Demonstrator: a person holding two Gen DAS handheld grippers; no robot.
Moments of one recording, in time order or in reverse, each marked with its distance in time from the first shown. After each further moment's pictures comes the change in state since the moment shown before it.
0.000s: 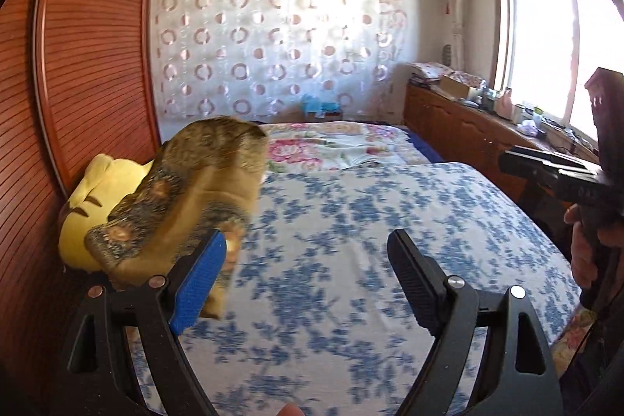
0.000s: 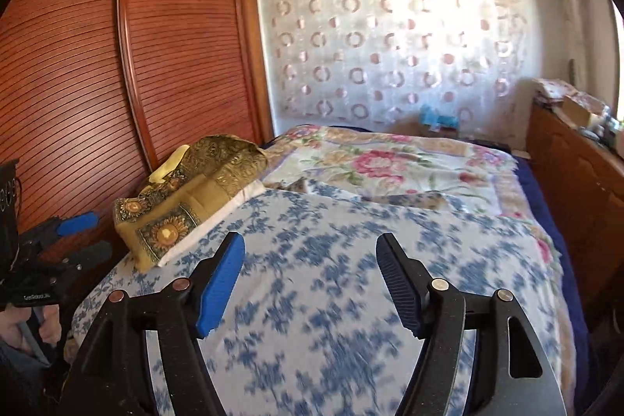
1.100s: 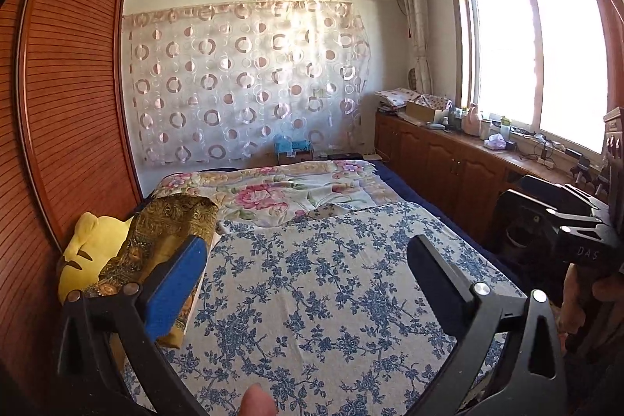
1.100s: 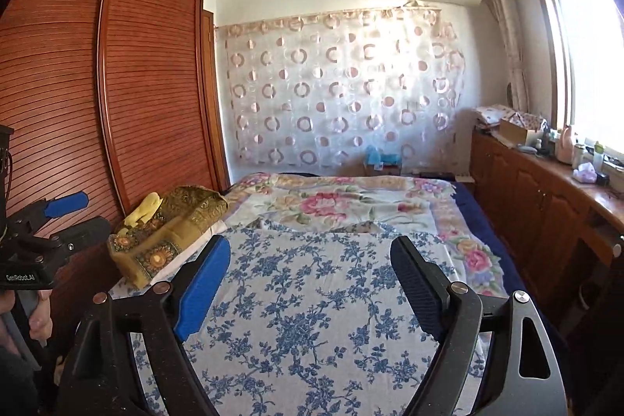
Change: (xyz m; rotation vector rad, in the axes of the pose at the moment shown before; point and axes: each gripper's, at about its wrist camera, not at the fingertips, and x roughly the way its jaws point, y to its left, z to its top) left arm -0.075 -0.087 0.052 0.076 -0.121 -0.044; right arm -0.109 0.029 -0.037 0.043 -0.183 -0.154
